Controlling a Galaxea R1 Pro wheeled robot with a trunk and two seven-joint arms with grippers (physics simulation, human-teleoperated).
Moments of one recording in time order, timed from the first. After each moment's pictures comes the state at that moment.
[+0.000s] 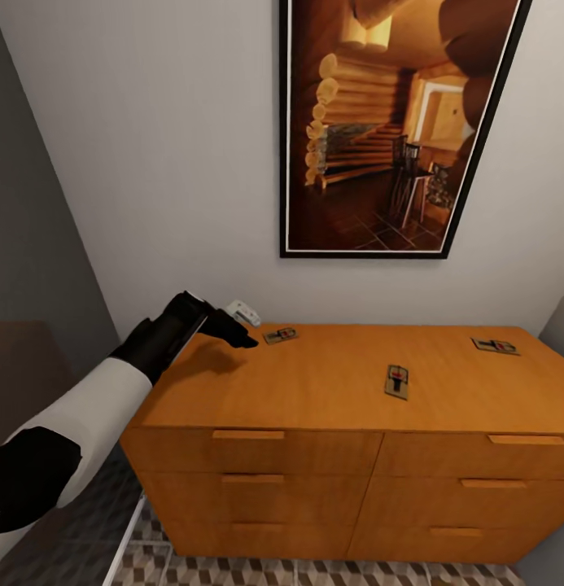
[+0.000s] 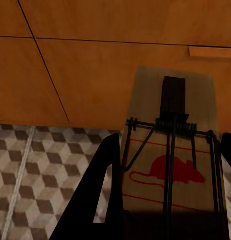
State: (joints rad) left arm -1.19 0.05 -0.49 -0.78 -0.17 0.77 -0.65; right arm -0.22 -0.16 -0.28 -0.01 0.15 -0.81 0.22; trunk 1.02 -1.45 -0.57
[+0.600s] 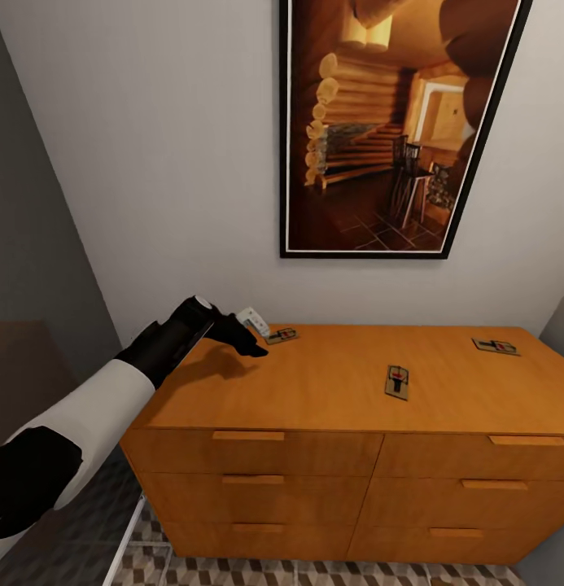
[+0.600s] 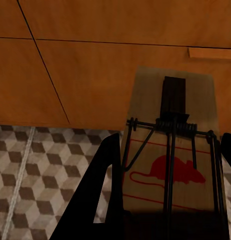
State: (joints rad) left arm -1.19 0.05 -0.58 -0.78 -0.17 0.66 -0.75; right arm -0.22 -0.16 -0.28 -0.01 0.15 -0.81 0.22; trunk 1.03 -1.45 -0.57
